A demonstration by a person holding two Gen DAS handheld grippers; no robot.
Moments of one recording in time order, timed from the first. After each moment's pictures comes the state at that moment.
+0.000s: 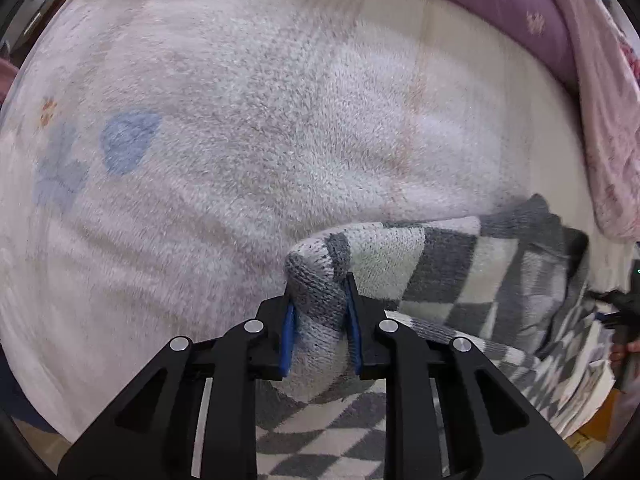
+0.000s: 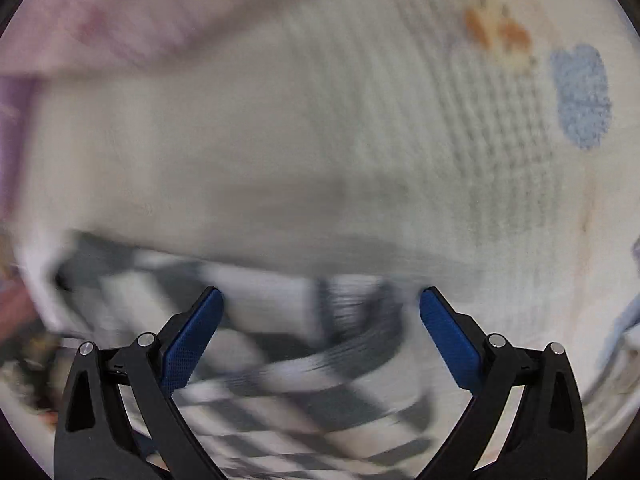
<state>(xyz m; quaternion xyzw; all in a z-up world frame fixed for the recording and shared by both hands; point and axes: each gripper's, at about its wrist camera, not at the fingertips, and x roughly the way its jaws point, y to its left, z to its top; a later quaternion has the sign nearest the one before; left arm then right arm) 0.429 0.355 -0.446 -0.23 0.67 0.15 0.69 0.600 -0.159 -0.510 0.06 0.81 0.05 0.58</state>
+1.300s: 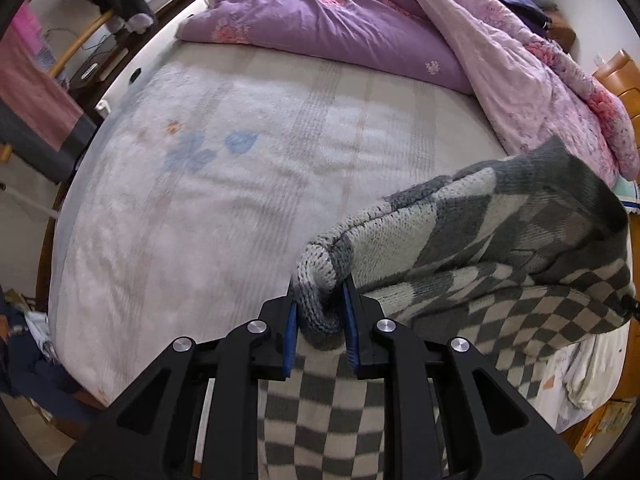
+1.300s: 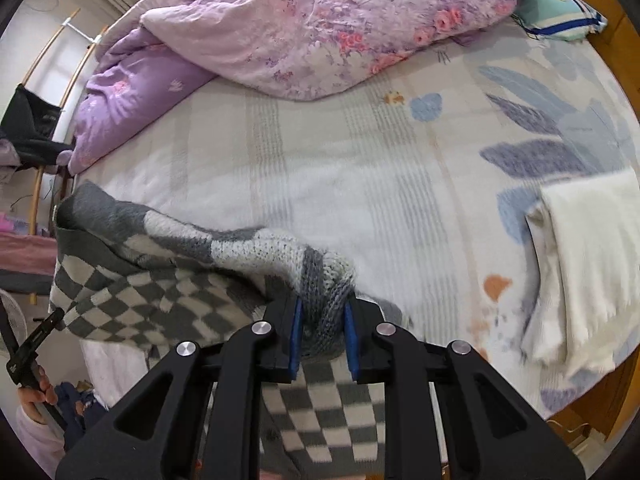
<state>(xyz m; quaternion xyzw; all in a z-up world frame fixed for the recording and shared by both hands) 0.249 0.251 -0.230 -0.16 0.58 0.18 0.78 0.380 -0.196 -0.223 0.06 0.65 0.11 0.75</state>
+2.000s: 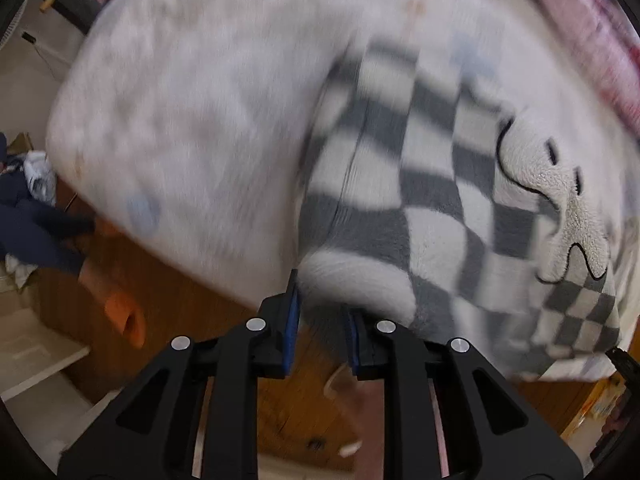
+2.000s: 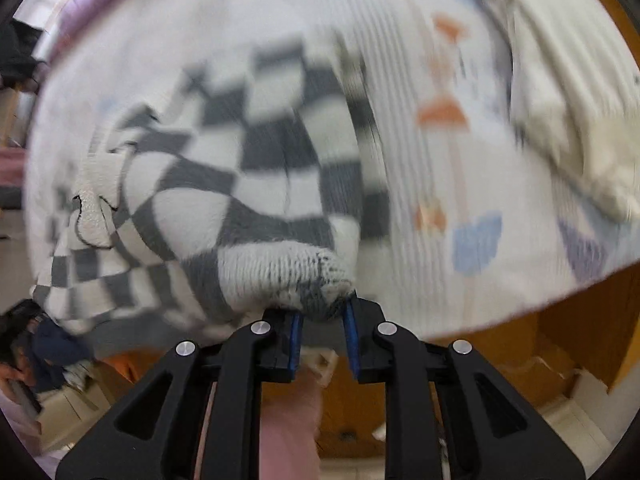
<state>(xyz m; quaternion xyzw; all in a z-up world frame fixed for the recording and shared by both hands) -0.025 0.170 -0.360 -0.23 0.70 0.22 0.64 0.127 -0.282 -0.351 -0.01 0.75 0.09 0.66</state>
